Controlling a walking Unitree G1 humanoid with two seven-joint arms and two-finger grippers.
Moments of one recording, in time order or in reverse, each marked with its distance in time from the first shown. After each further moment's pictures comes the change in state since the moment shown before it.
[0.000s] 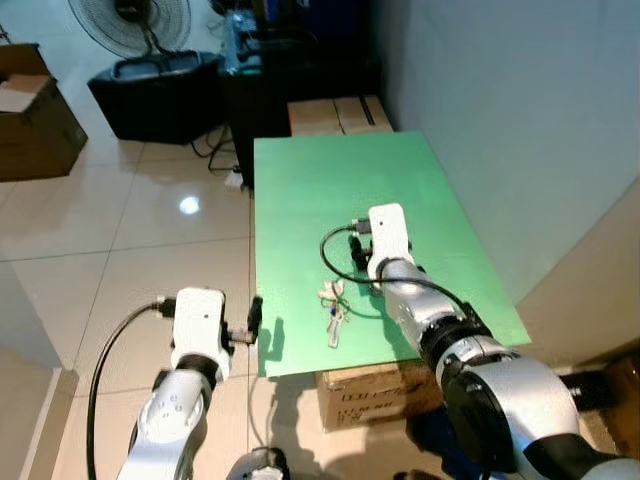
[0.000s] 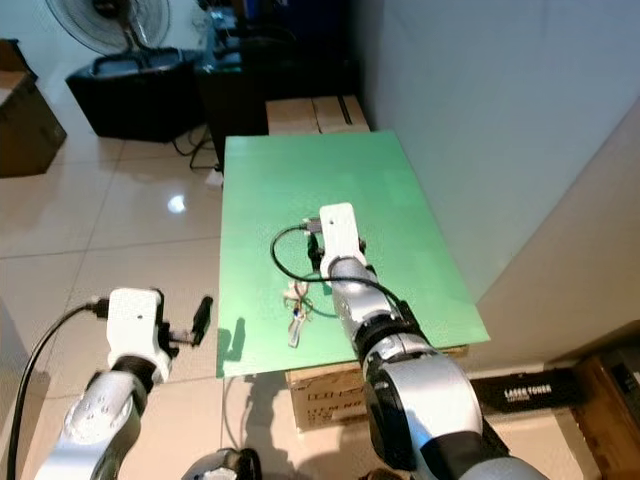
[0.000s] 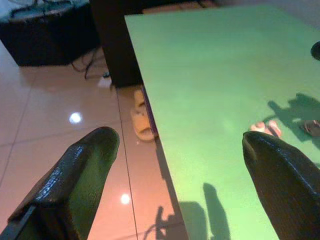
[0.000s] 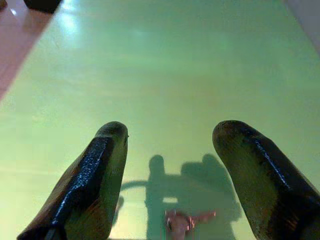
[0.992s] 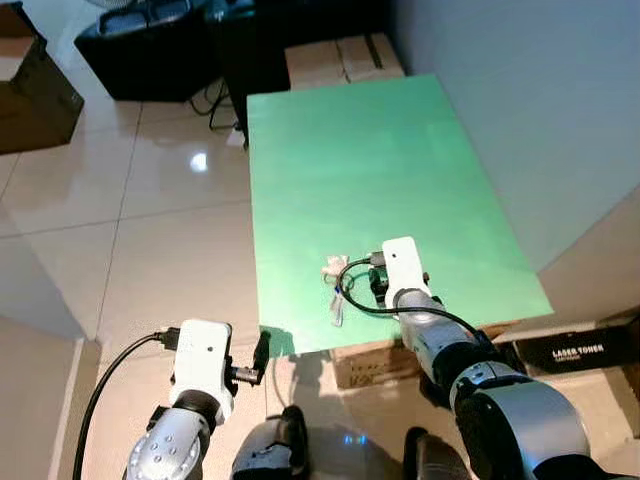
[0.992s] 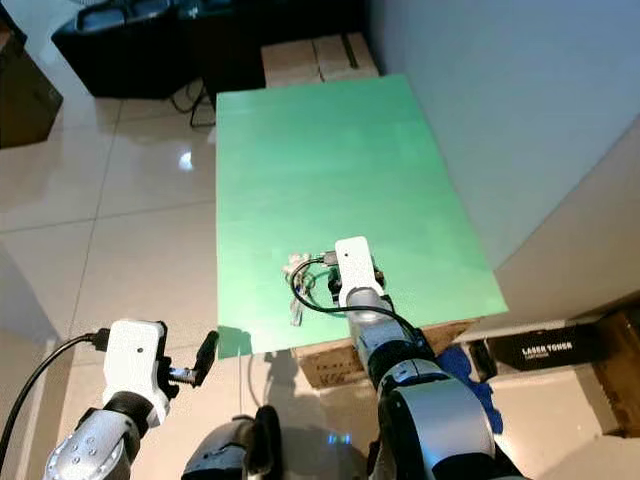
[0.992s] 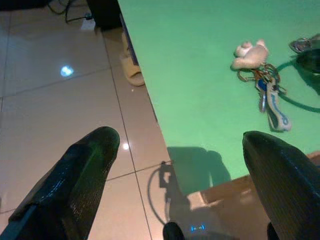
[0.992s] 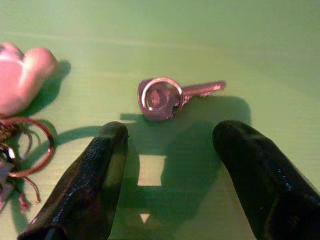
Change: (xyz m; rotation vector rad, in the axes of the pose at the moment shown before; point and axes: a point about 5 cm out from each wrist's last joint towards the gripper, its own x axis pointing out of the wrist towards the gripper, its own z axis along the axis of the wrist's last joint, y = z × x) left arm -0.038 -0.013 -0.006 -0.004 0.108 -0.056; right arm -0.009 -0.013 -0.041 -0.078 0.113 -0.054
